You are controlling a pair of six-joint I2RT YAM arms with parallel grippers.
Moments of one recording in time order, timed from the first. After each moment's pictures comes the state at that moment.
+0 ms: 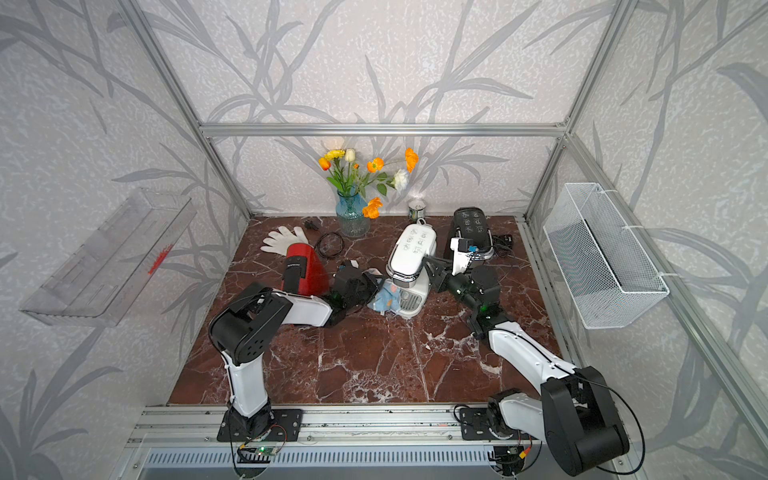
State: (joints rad) left arm -0.59 1.90 0.85 0.59 0.03 -1.26; right arm 0.30 1.20 0.54 0.57 -0.42 0.53
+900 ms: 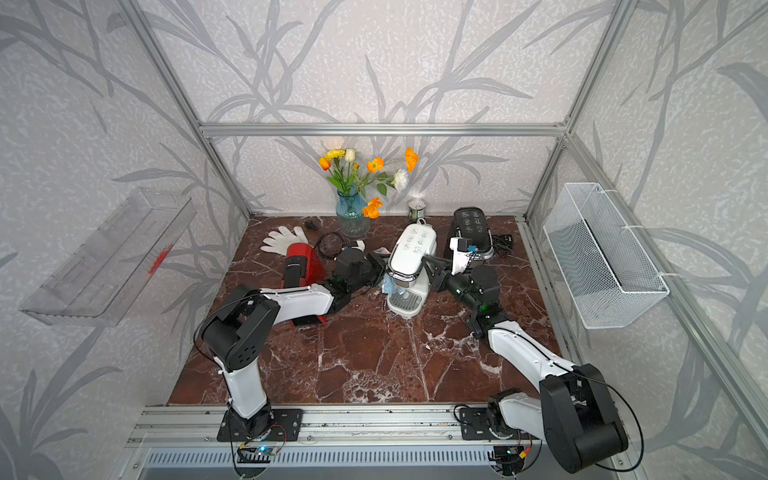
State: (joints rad) left arm -0.62 1.86 1.02 0.53 0.09 -1.37; right arm 0.30 1.22 0.54 0.60 -0.43 0.52
